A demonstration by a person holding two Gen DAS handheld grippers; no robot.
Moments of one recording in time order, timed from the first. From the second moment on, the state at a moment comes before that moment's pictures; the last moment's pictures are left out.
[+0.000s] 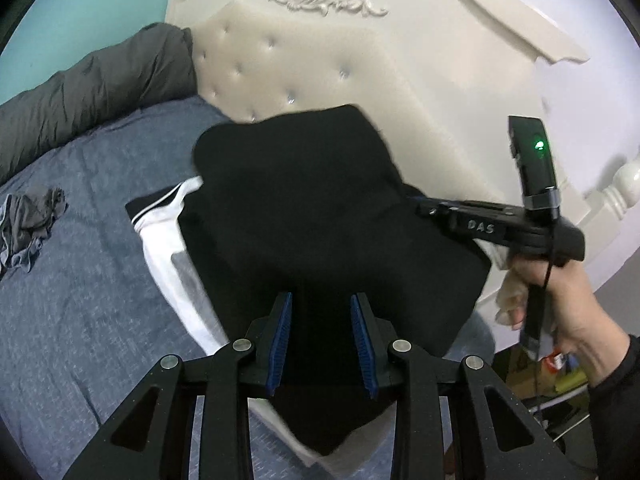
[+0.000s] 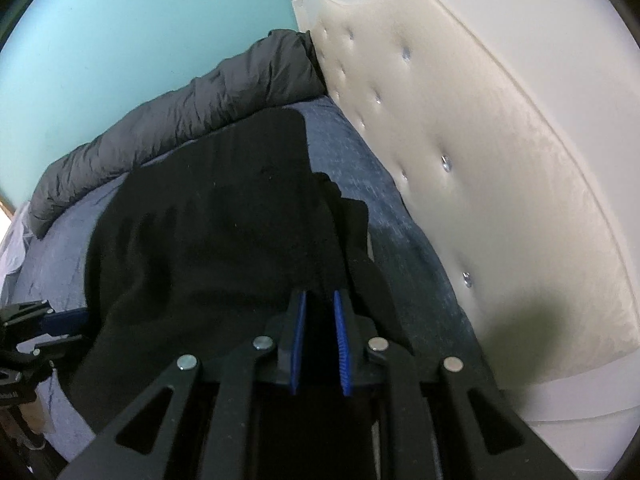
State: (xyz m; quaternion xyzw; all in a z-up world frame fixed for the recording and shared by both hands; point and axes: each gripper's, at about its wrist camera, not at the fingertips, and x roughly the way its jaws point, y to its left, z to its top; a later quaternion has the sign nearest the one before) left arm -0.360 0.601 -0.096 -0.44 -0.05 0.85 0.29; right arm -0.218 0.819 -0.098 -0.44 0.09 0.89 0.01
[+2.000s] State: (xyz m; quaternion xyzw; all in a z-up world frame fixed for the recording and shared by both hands) left arm -0.453 0.593 -0.093 -0.47 -0.07 0.85 0.23; right arm -0.279 0.799 -0.076 -0.50 0.06 0.86 -0.01
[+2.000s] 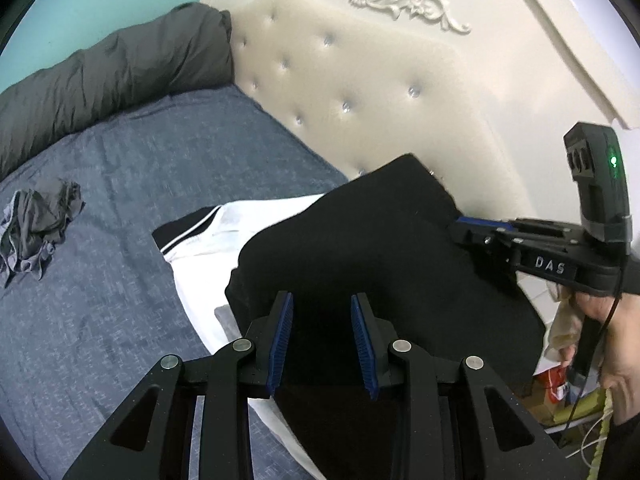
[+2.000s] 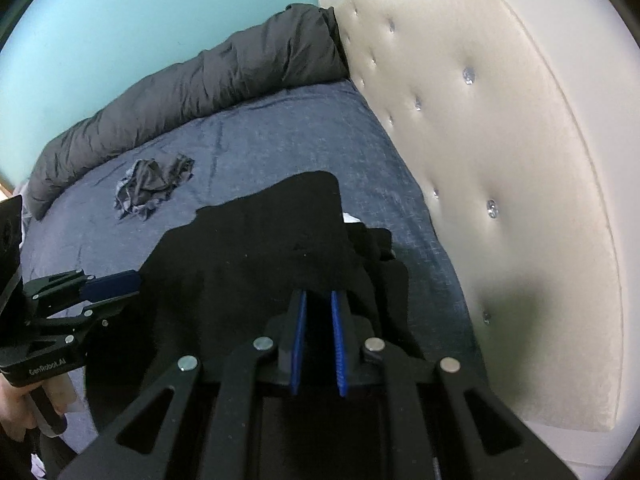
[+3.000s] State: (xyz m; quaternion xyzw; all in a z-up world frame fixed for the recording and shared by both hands) left arm -0.364 0.632 -0.090 -0.46 -0.01 0.84 0.28; right arm -0.171 0.812 -0.092 -0.42 0.11 0.90 -0.02
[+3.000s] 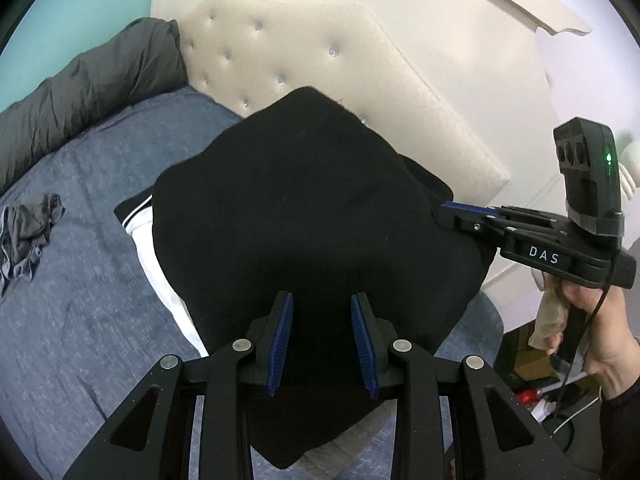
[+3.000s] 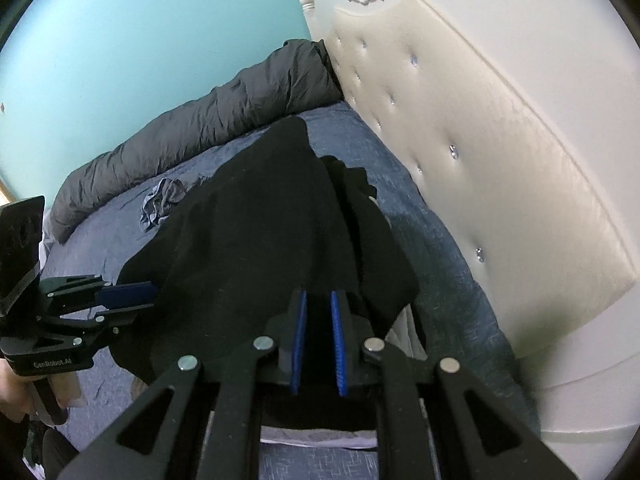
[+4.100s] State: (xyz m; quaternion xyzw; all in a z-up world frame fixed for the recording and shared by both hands) left arm -0.318 0.571 -0.078 -0.41 -0.11 0.87 0.24; right arm -0.119 0.790 -0.053 -0.35 0.11 0.93 0.04
